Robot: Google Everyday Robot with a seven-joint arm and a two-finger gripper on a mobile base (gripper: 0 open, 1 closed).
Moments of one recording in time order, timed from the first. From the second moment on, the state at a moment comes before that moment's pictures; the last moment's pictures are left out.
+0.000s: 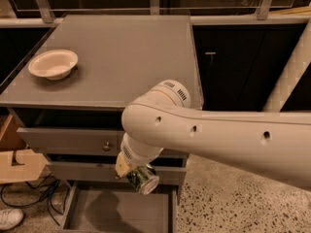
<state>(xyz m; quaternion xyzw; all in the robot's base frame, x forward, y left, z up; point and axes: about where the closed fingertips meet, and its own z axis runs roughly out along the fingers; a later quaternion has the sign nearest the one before) 0.437 0.048 0.711 -0.28 0.95 0.09 0.12</state>
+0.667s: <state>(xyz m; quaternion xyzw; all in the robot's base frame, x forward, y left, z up) 0.426 0.055 0.665 -0.24 0.96 0.10 0.11</state>
